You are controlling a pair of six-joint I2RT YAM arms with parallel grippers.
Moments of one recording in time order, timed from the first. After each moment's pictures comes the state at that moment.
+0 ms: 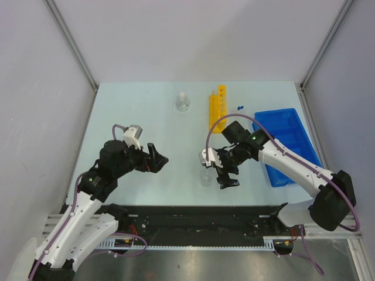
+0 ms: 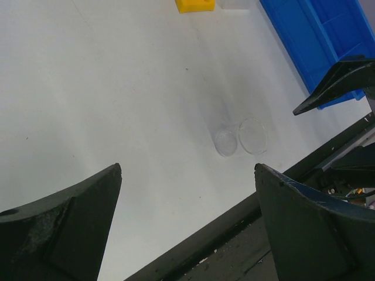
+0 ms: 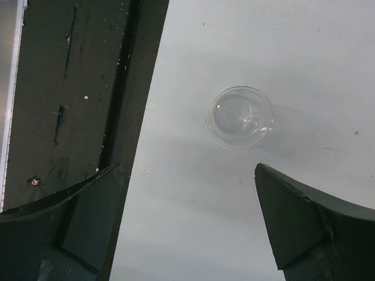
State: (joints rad) left arm -0.43 0.65 0.70 -0.52 0.23 -0.39; right arm 0.70 1.35 1.12 -0.99 -0.65 -1.01
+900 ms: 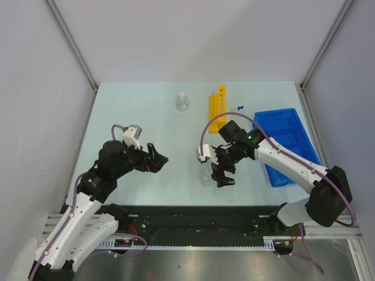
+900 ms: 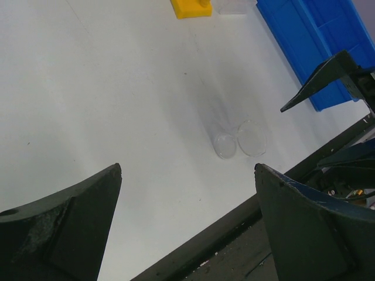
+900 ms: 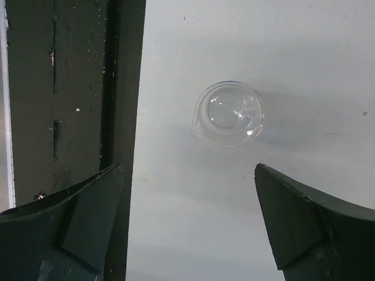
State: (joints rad) left arm -0.43 0.63 0.70 -0.50 0.23 -0.38; right arm 0.72 1.40 1.13 -0.94 -0.60 -0.87
